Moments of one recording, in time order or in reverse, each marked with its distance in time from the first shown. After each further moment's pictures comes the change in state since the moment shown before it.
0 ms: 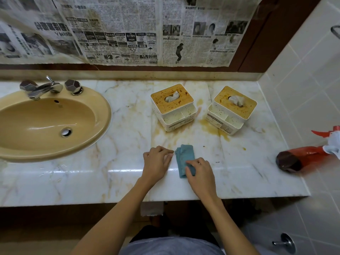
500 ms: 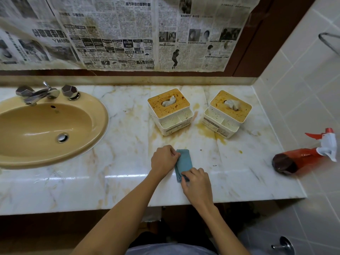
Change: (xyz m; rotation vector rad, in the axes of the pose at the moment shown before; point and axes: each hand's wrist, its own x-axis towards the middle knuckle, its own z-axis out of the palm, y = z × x) left_hand 0.036 0.043 0.001 -0.198 -0.053 -0.232; right_hand -0.013 0.006 0.015 -0.204 0.071 -0.155
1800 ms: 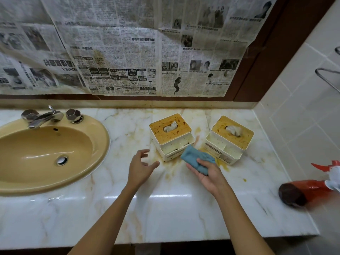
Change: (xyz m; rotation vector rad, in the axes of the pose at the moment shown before) left_hand 0.039 -0.036 -0.079 -0.412 0.217 -0.057; right_hand 0.139 0.012 -0.071 1.934 -0.131 0.789
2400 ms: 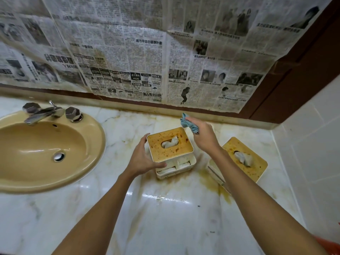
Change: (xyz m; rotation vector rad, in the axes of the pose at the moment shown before) left_hand 0.093 0.041 0.021 0.051 -0.096 0.120; right_hand 0.147 -0.109 0.106 -1.593 -0.250 -0.715
